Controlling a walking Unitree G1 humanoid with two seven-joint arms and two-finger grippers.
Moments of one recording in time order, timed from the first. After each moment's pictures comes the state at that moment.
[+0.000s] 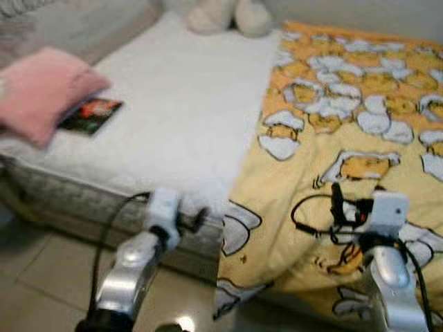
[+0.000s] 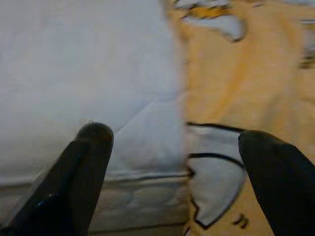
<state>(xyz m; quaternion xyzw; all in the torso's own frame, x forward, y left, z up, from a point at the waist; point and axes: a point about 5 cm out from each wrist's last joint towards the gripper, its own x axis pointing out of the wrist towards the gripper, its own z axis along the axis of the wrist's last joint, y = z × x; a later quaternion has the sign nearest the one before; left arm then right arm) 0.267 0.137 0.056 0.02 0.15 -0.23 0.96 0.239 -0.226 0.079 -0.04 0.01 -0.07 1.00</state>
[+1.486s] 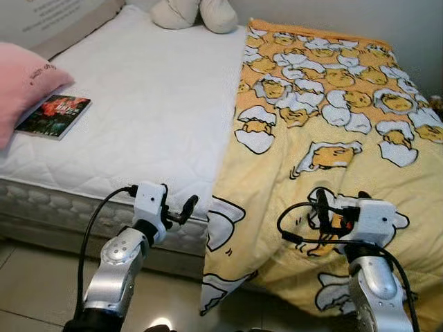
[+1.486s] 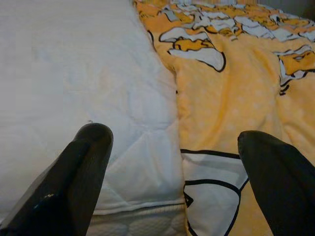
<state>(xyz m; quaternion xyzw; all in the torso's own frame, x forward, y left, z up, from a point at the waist) 0.271 0.163 0.067 0.01 0.10 -0.19 0.98 0.233 -0.201 0.075 -0.02 0.02 -0.04 1.00</state>
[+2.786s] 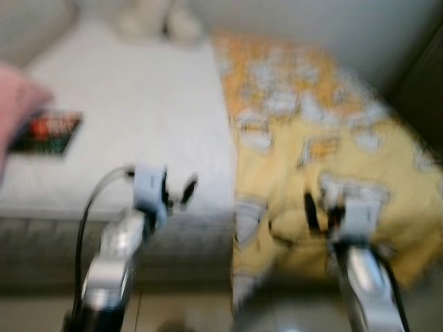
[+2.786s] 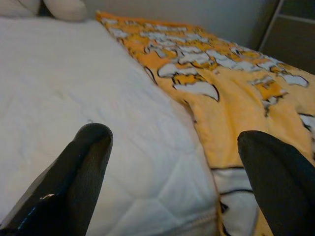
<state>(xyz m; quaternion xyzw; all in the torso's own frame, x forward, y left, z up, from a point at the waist) 0.284 0.150 0.094 0.00 0.07 -0.17 0.98 0.240 -0.197 0.065 -0.02 0.03 -0.01 1.00</state>
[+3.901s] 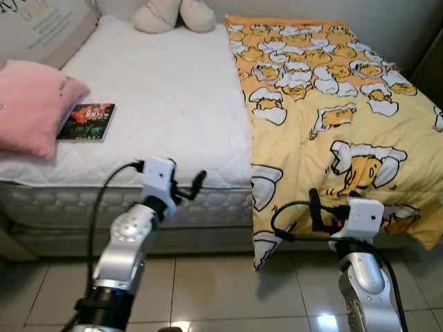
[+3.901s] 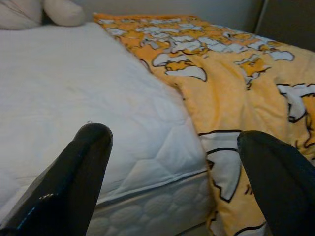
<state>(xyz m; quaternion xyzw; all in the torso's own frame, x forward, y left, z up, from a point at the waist) 0.297 0.137 0.097 0.01 0.05 -0.19 0.98 0.242 -0.195 0.066 -0.01 0.01 -0.04 1.00</state>
